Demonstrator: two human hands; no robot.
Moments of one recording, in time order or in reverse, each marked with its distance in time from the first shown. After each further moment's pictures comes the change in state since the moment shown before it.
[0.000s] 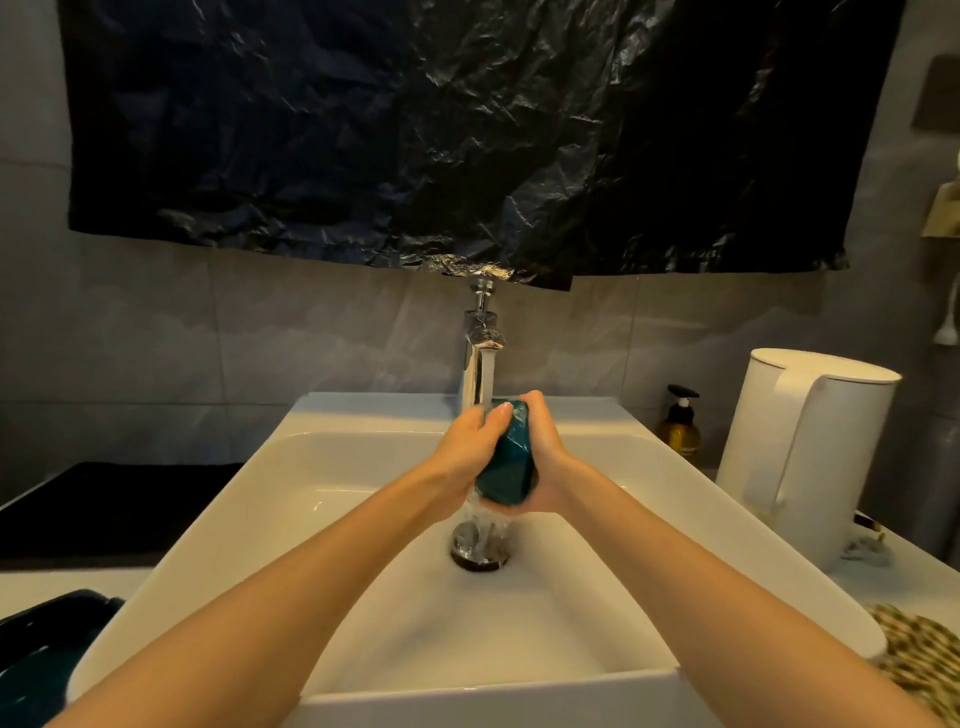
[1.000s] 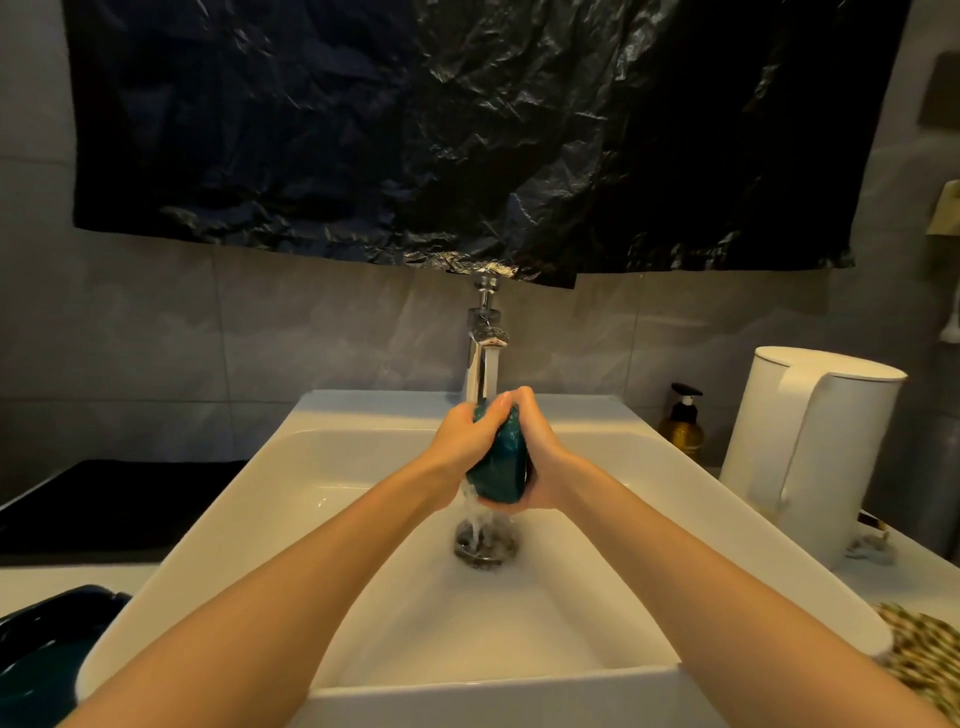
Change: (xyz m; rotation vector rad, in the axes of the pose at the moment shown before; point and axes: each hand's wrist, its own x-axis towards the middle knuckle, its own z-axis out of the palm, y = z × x) left_hand 0.001 0.005 -0.008 0.178 0.058 0.049; right_hand -0.014 -0.002 0.009 0.020 0.007 0.039
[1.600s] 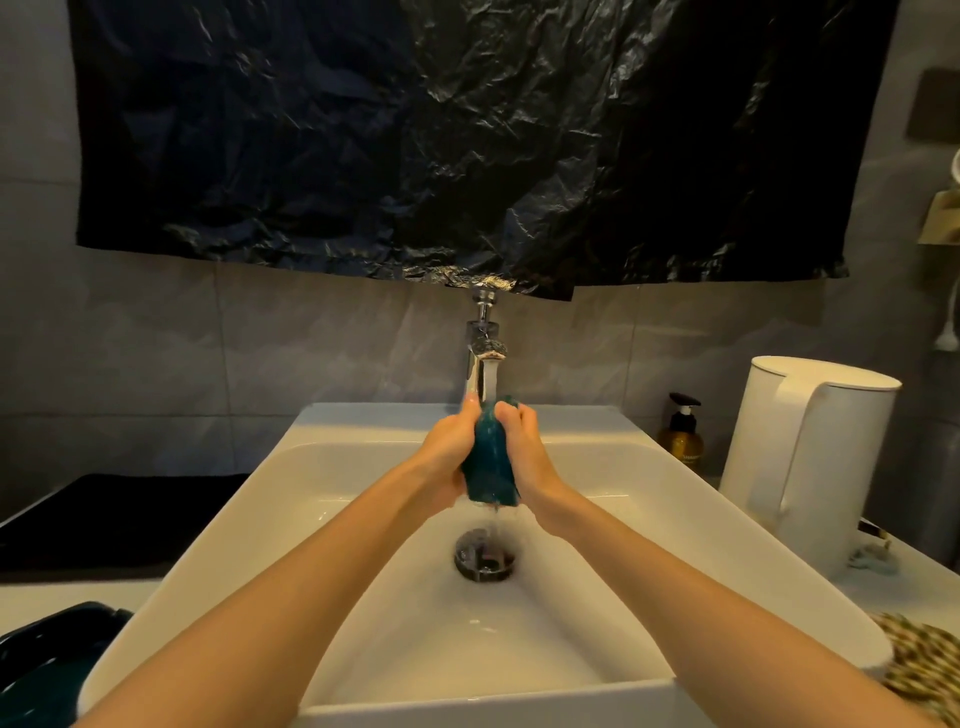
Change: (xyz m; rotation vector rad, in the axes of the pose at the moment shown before) left_hand 0.001 0.009 -0.003 -0.314 0.041 -0.225; right_hand 0.009 0.012 0.005 -0.237 0.032 -0.555
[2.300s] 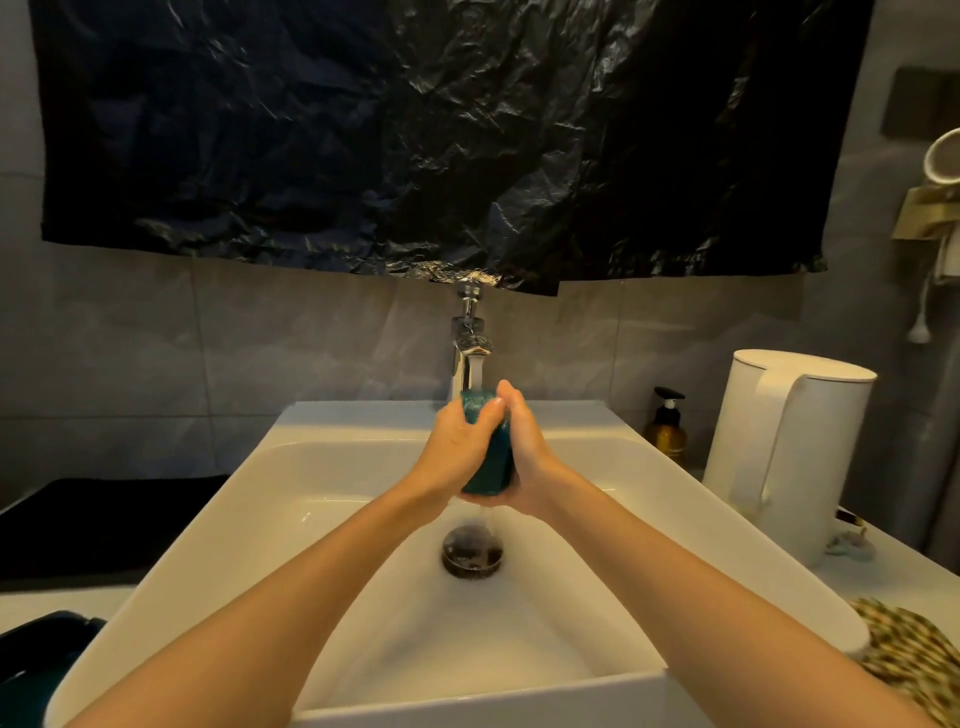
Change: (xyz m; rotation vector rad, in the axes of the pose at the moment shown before) left_hand -0.007 -0.013 0.011 0.291 0.004 0.417; right_hand -0.003 -0.013 -0.008 0.318 -0.056 0.407
